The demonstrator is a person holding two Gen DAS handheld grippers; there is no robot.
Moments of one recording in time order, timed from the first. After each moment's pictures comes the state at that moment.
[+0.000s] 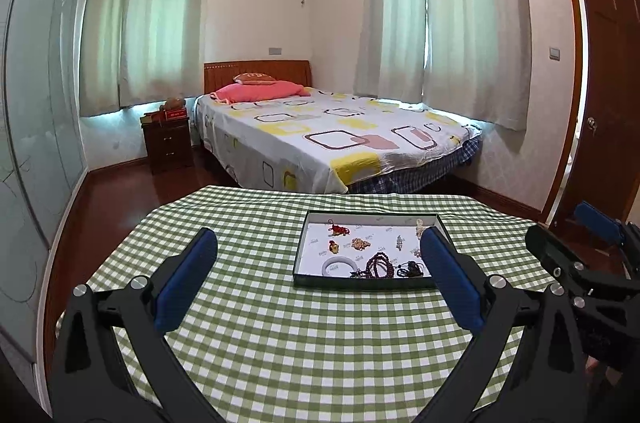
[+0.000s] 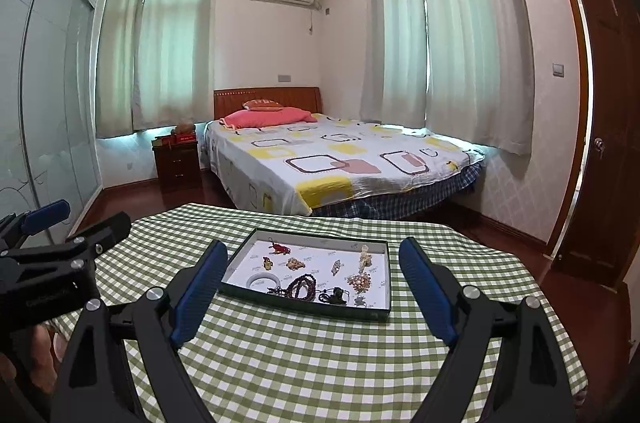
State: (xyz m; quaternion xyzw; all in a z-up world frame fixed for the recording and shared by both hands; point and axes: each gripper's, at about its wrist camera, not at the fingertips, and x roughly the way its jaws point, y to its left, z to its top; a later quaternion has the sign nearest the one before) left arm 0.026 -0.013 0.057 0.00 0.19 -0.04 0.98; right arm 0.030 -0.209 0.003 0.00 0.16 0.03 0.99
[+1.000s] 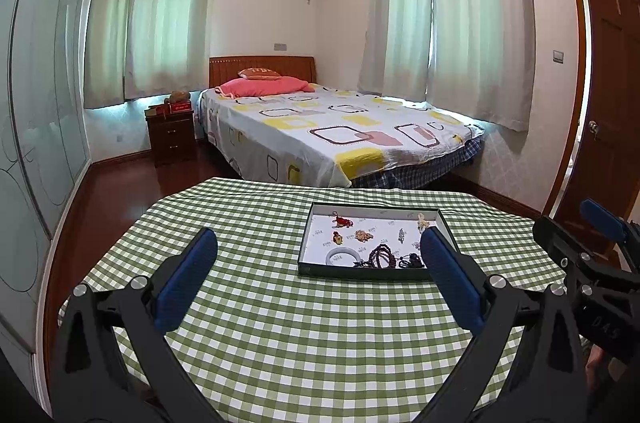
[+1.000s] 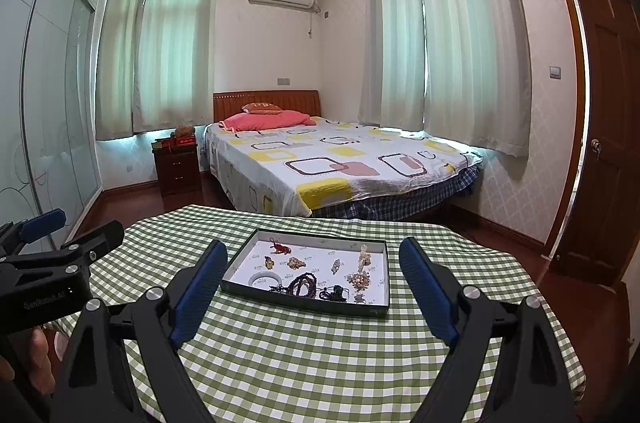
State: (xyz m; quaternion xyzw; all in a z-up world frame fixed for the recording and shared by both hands) left arm 0.011 -0.005 0.051 -0.01 0.20 -0.03 0.98; right arm 0.014 -0.206 -0.003 0.00 0.15 0.02 0.99
